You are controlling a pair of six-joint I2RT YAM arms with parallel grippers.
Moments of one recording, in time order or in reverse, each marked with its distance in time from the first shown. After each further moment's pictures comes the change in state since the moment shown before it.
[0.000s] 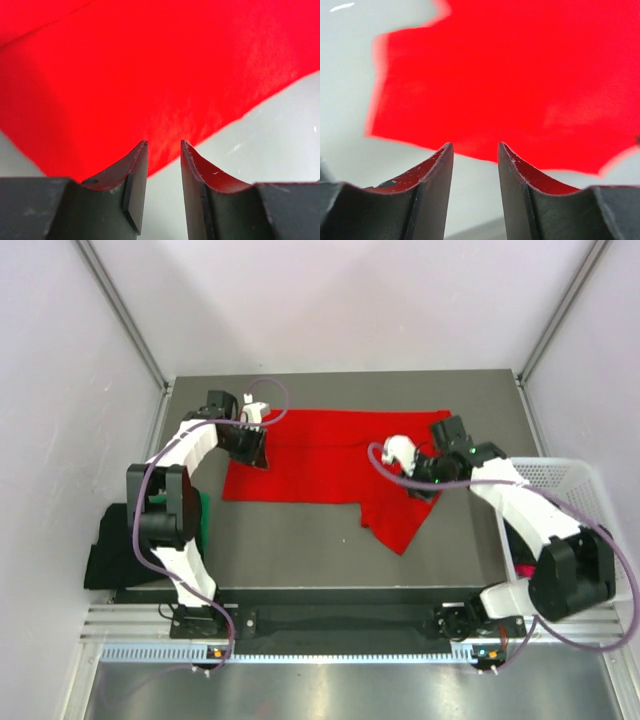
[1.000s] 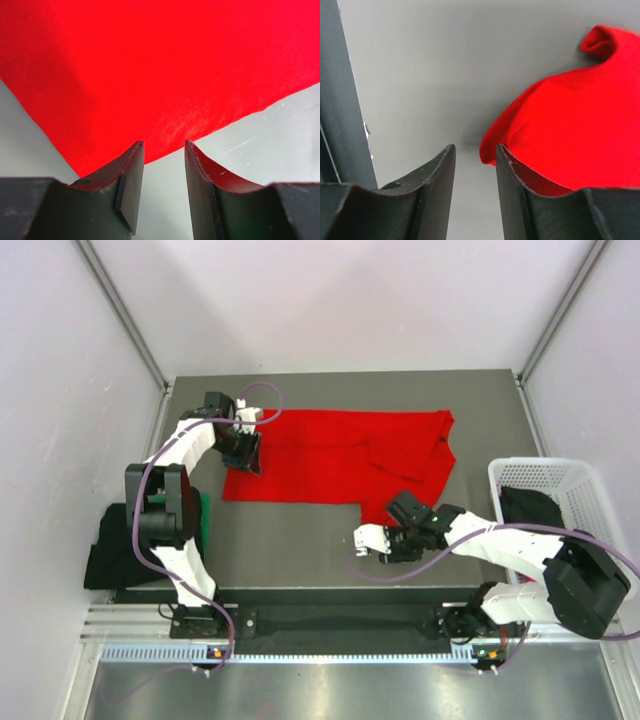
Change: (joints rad) left arm 0.019 -0.009 0.011 -0.091 -0.115 -0.037; right arm 0.472 -0.130 -0.446 0.185 0.206 -0.038
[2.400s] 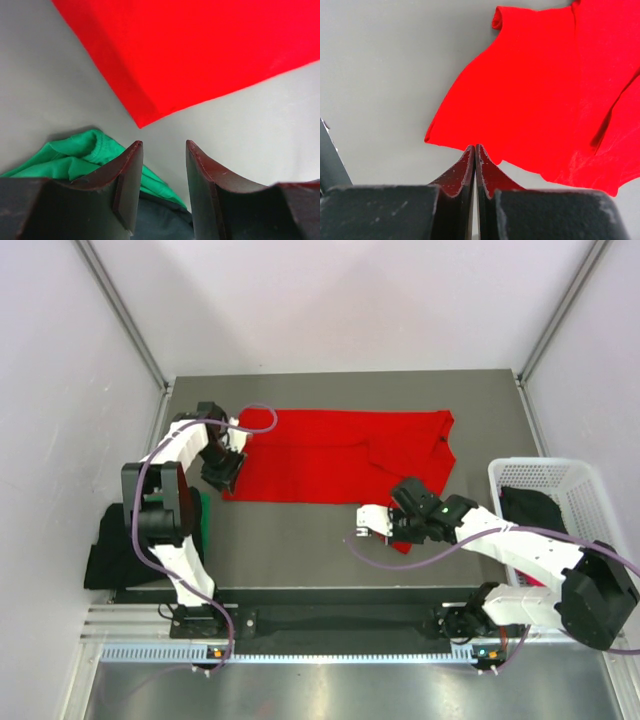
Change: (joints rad) left arm 0.052 0.005 -0.014 -0.197 -0.246 0.195; right arm -0.043 -0.068 0.091 -0.052 0.119 0.046
